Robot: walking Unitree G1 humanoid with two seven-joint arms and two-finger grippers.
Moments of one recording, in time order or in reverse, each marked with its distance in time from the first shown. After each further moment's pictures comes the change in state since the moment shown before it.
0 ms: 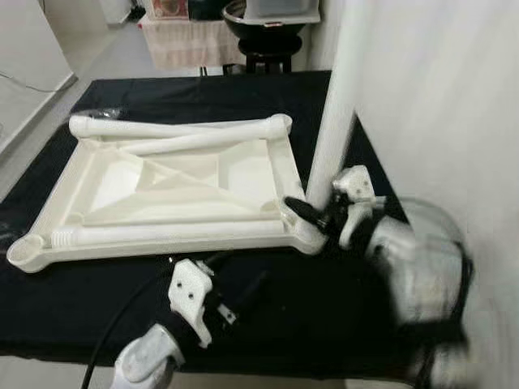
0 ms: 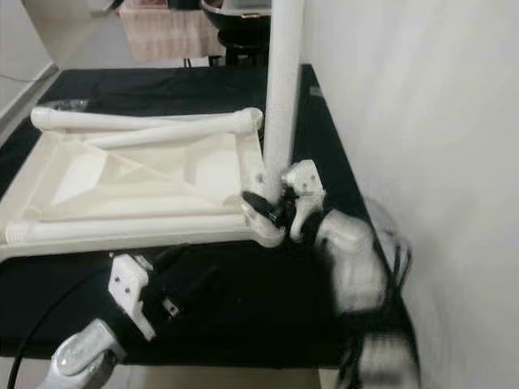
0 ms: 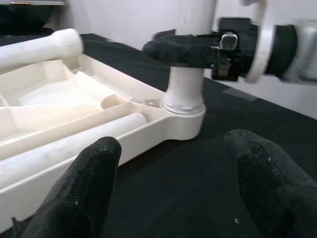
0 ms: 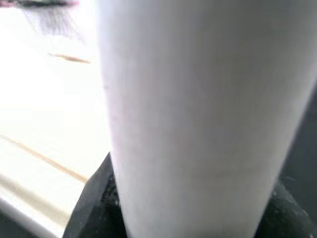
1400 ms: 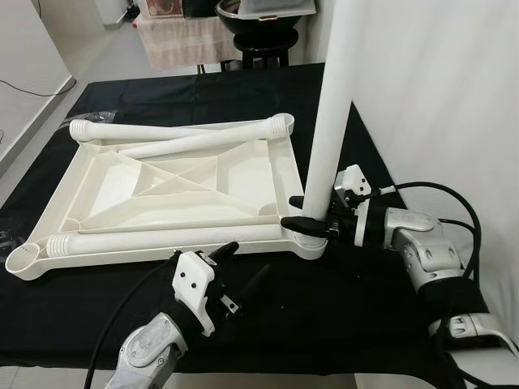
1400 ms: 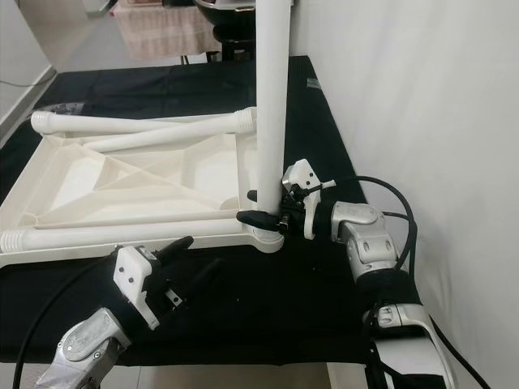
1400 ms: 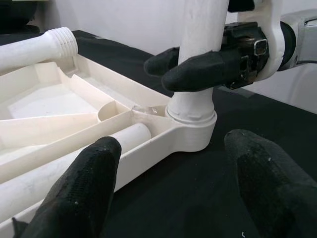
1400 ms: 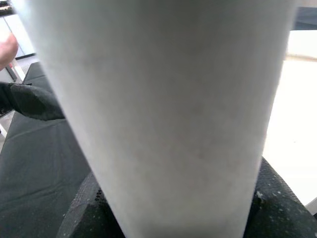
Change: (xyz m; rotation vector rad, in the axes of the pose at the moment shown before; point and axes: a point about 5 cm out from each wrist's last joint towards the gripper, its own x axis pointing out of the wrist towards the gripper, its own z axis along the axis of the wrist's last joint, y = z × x) left arm 0.011 0.005 0.003 0.002 -0.015 -0.035; right arm 0.026 -0.041 0.022 -0.013 0.071 0.699
